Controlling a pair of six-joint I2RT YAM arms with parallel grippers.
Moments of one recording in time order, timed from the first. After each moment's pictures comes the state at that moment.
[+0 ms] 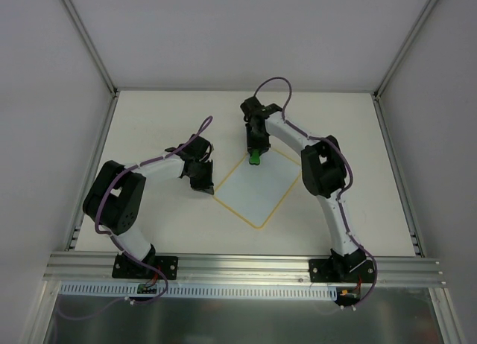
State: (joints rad) left arm -0.48 1.67 0.93 -0.46 0.20 -0.49; right arm 0.58 2.33 1.99 -0.93 0.10 0.49
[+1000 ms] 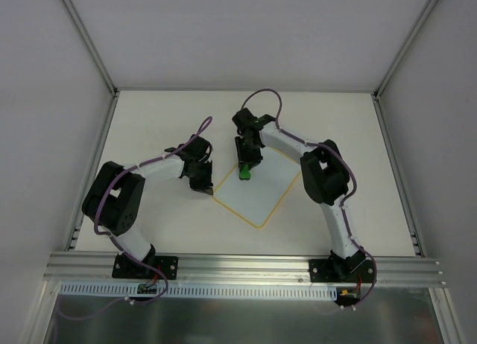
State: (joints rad) left arm -0.48 1.66 0.93 -0.48 0.19 -0.50; right arm 0.69 2.25 1.86 -0.88 -0.05 0.47
